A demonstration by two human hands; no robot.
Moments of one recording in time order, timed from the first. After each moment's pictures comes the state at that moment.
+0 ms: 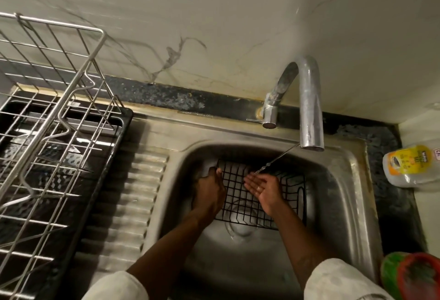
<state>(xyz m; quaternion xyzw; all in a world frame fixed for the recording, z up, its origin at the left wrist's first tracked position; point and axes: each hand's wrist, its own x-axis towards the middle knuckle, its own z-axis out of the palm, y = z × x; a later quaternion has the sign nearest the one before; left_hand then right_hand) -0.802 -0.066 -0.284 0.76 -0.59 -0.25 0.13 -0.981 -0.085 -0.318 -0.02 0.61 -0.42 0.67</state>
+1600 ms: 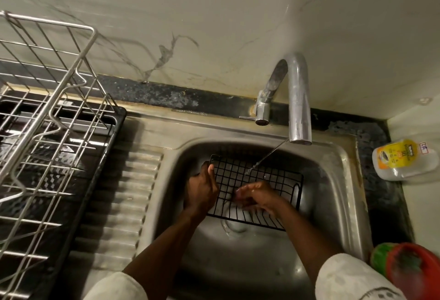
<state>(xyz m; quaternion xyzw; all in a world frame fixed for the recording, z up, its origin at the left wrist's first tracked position) -0.797 -0.057 -0.273 0.75 -0.57 -0.23 0.25 -0.995 -0.069 -0.292 -0.34 0.64 -0.11 0.68</state>
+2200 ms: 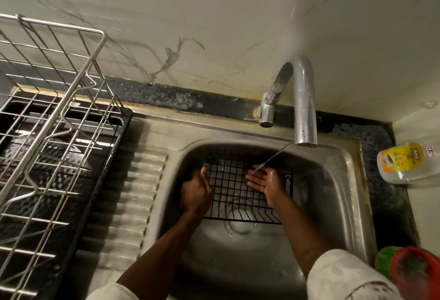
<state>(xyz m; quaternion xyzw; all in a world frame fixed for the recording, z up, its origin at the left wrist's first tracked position) -0.782 -0.051 -0.268 0.79 -0.50 -0.27 0.25 -0.993 -0.096 -0.301 -0.14 0.66 -0.35 0.65</state>
